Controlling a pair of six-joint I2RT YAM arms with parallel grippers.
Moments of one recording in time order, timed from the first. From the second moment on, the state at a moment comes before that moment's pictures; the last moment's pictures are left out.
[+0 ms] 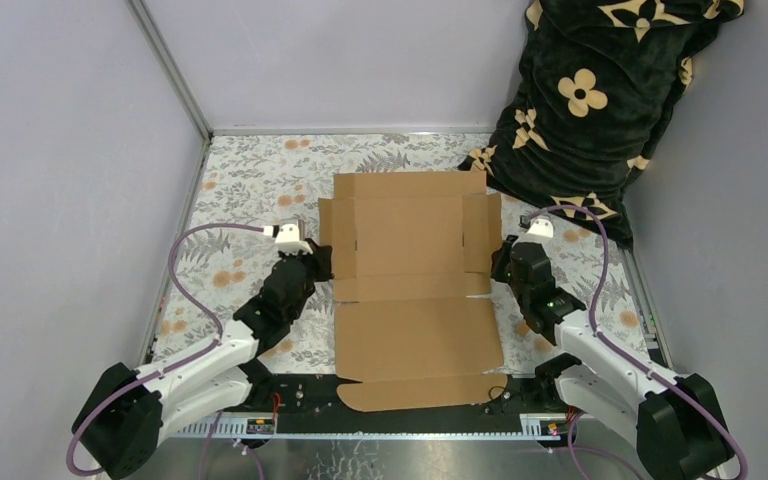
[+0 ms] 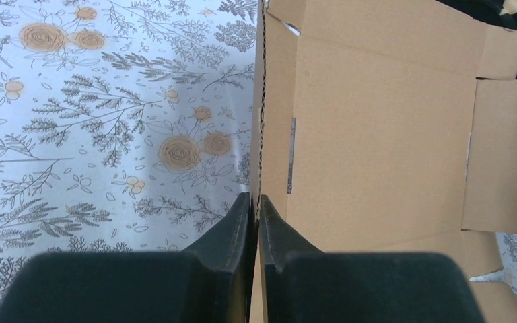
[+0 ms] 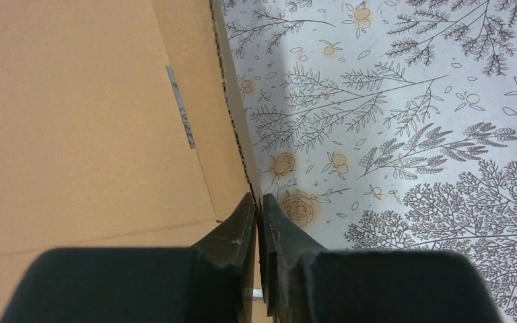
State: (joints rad) left arm -0.65 0.92 0.31 0.38 -0.42 -0.47; right arm 0.43 0.93 0.36 0.07 0.31 0.47
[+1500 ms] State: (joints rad) left arm -0.75 0.75 0.45 0.27 -0.57 -0.23; right arm 0.21 2.18 1.96 -0.30 -0.94 -0.04
